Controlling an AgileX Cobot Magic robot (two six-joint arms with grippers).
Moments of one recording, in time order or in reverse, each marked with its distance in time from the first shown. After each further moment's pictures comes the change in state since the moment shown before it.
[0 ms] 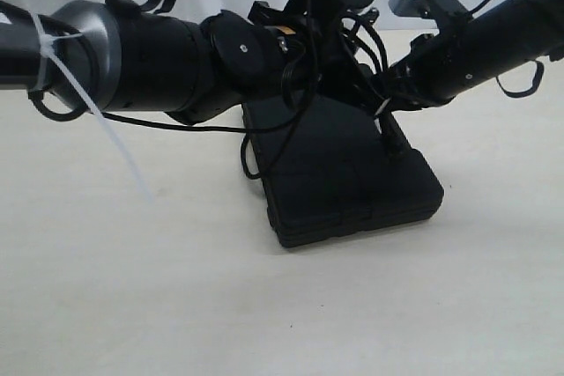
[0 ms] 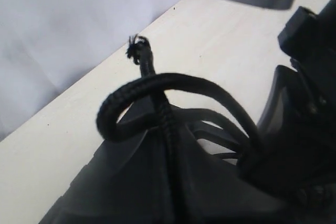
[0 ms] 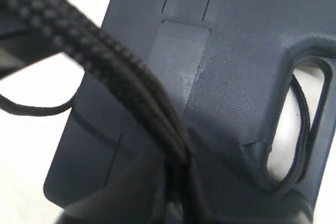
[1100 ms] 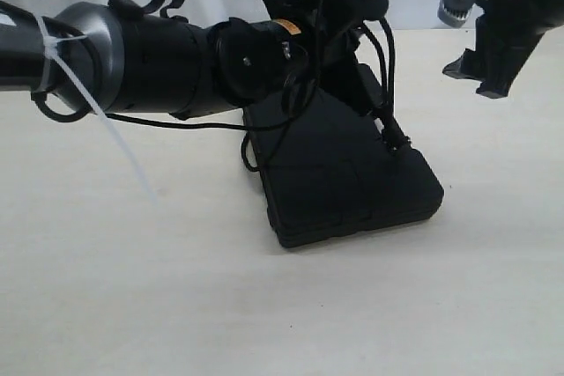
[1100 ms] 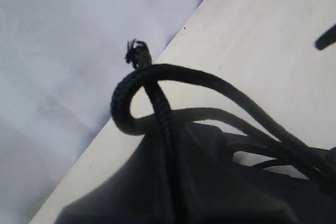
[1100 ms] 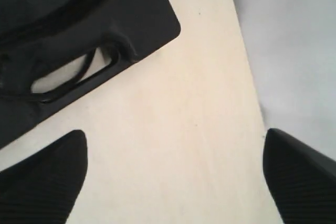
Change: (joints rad) left arm -0.001 0.005 0.002 0.244 -0.061 0.016; right arm 0.002 -0.221 0.000 -0.648 -0.202 -0.460
